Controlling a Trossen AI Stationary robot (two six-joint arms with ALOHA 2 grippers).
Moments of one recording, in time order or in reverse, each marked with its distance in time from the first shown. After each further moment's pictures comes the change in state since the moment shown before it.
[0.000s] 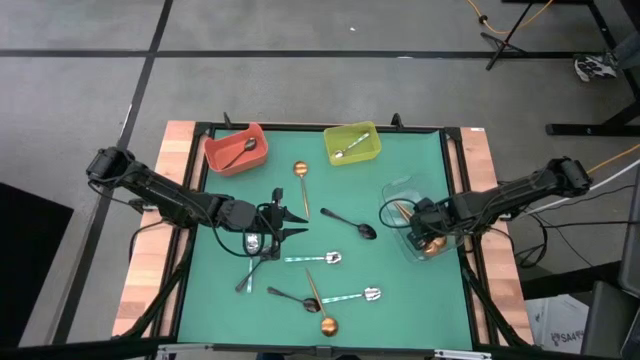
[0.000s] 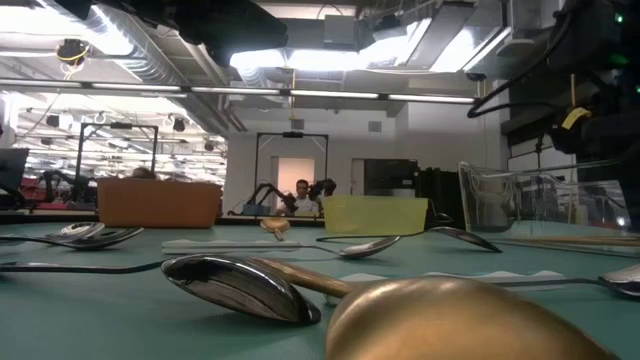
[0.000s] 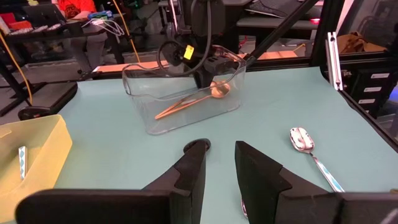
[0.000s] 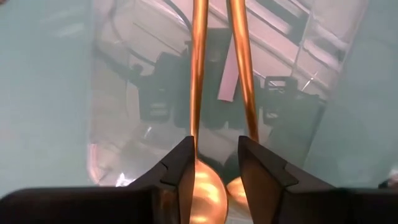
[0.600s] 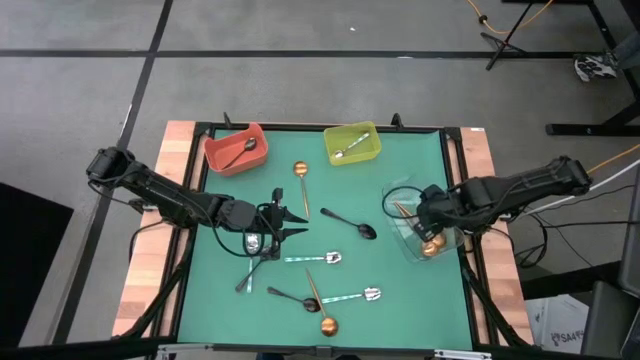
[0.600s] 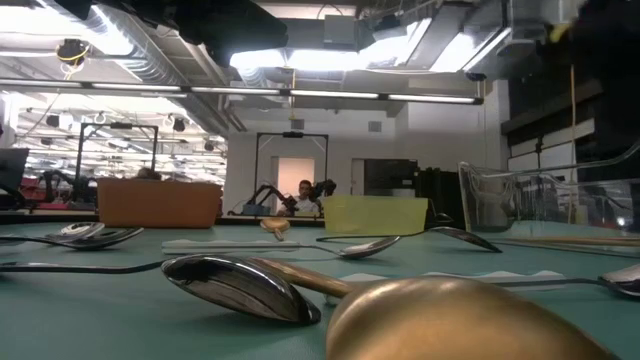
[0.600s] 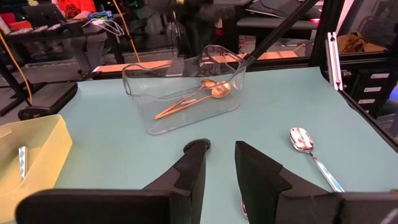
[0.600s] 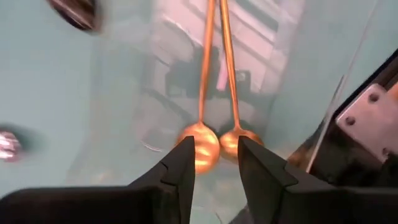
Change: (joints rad) left arm 0.000 0.000 0.000 0.000 0.000 0.000; right arm 0.000 0.000 0.404 -0.393 0.056 -0.042
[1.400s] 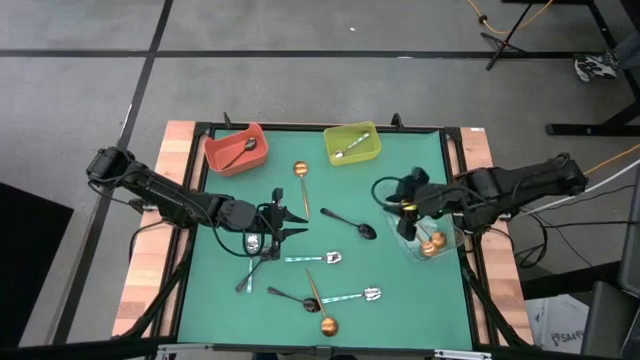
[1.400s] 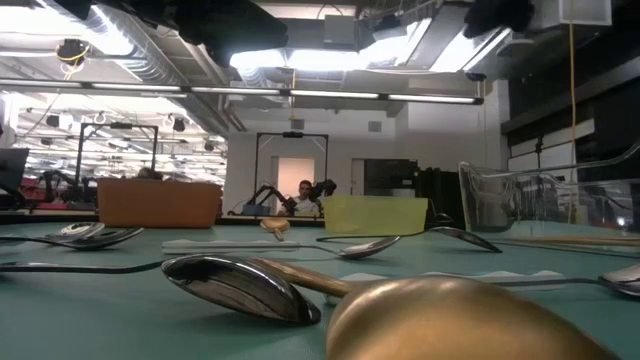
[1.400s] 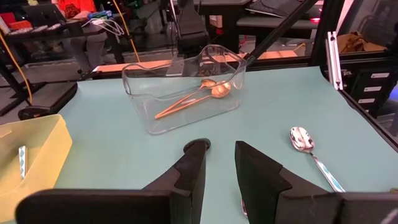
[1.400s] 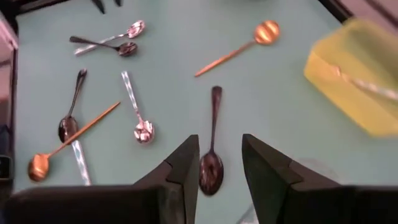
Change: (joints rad) left arm 0.000 0.000 0.000 -0.003 0.000 0.000; right arm 0.000 0.091 0.236 0.478 0.265 -0.709
